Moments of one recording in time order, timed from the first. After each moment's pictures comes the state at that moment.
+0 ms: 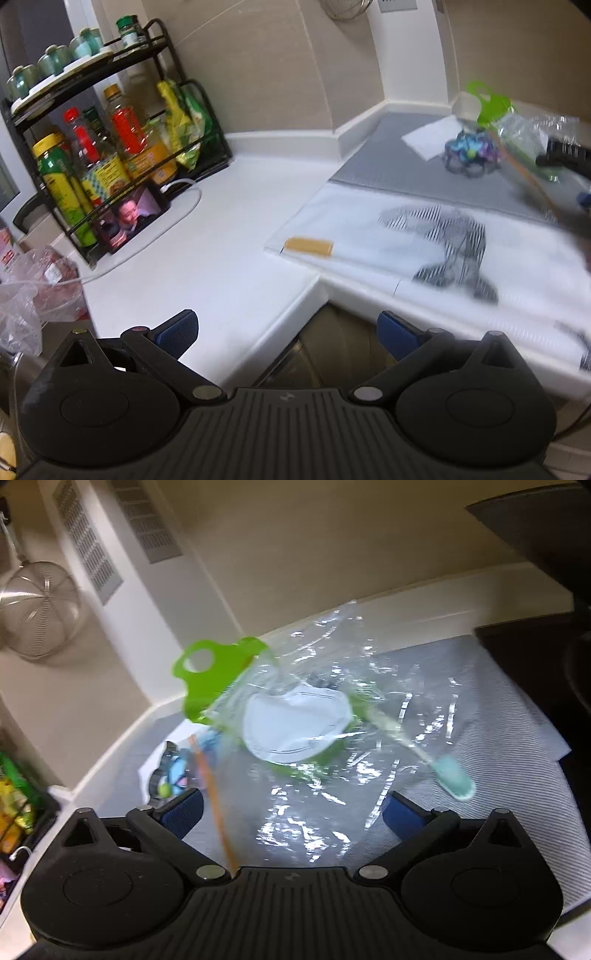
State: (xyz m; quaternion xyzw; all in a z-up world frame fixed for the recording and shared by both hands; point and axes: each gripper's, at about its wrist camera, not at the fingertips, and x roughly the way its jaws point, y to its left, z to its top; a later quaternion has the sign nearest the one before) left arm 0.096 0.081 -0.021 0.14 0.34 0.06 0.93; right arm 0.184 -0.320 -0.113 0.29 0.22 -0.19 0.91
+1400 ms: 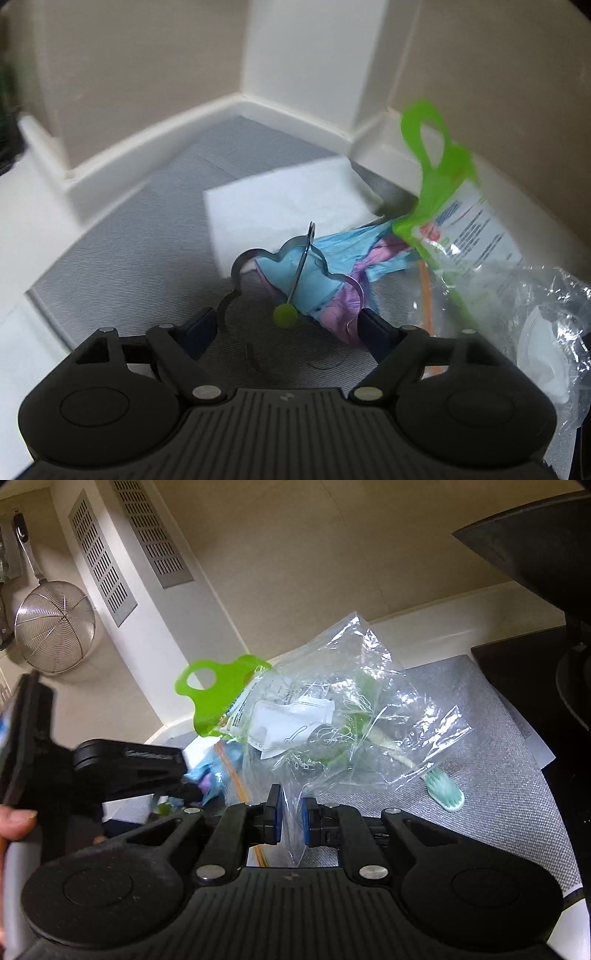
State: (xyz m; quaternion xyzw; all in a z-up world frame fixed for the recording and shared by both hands) left arm 0.365 -0.092 -0.060 -0.03 0.42 -0.07 0.90; right arm 0.165 -0.330 -0.098 0.28 0.18 -0.19 0.92
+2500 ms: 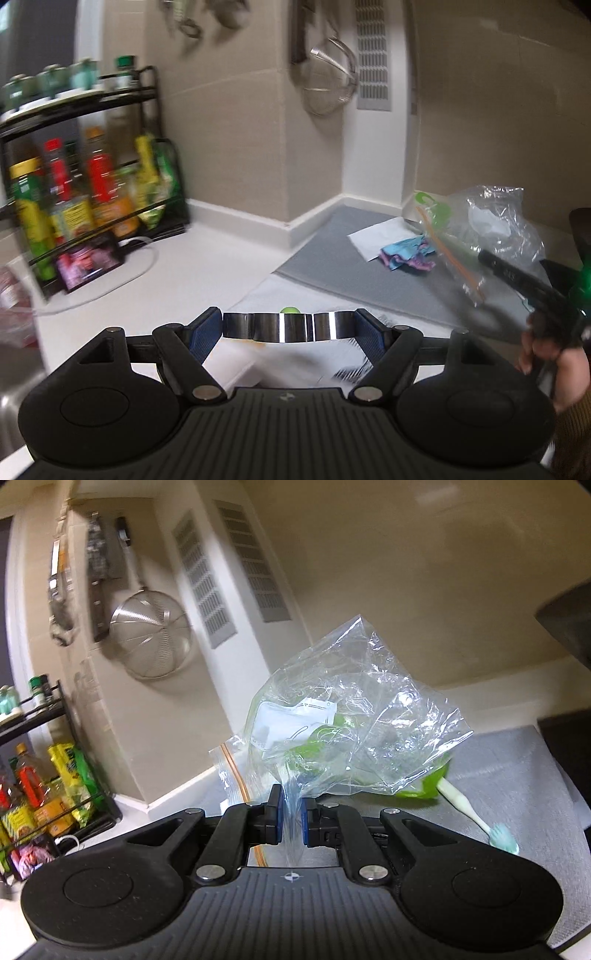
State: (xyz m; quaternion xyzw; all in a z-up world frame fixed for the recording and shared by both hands) left arm 0.074 0.067 0.031 0.04 0.25 -0.01 0.97; right arm 0.142 -0.295 -0.081 0.20 0.09 -0.09 0.97
